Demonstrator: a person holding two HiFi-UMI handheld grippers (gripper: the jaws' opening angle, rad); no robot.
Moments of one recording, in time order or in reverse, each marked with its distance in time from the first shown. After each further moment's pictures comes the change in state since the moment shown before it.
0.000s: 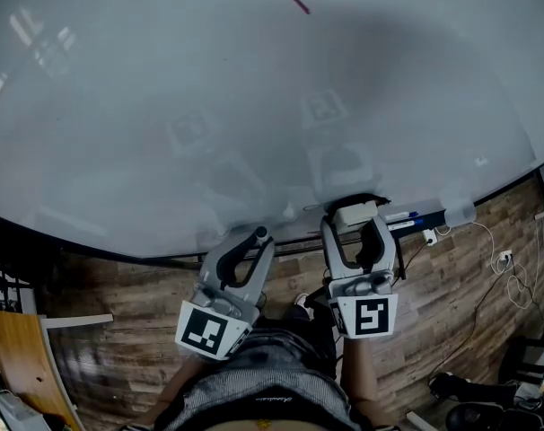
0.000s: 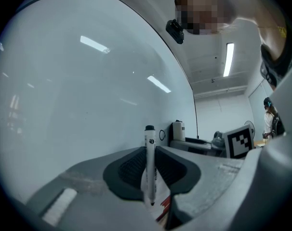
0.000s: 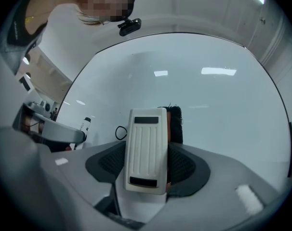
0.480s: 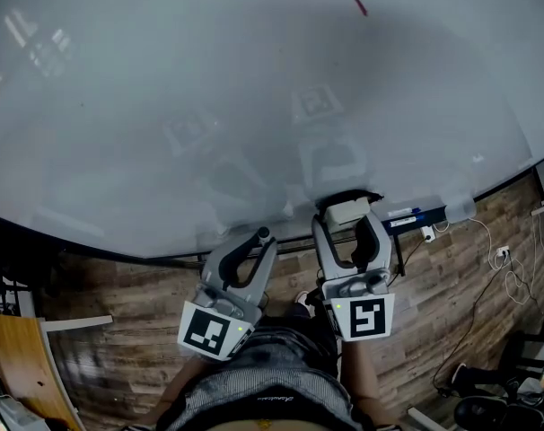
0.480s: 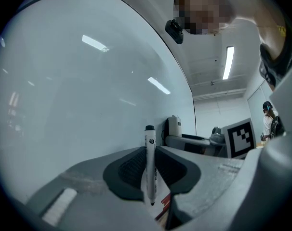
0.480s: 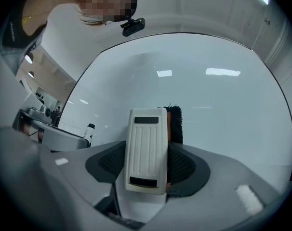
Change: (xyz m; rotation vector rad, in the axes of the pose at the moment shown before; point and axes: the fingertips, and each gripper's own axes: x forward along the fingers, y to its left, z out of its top) left arm -0.016 0.010 0.002 -0.011 -0.027 -0.022; right arm 0.011 0.038 0.020 -0.023 -0.025 0.029
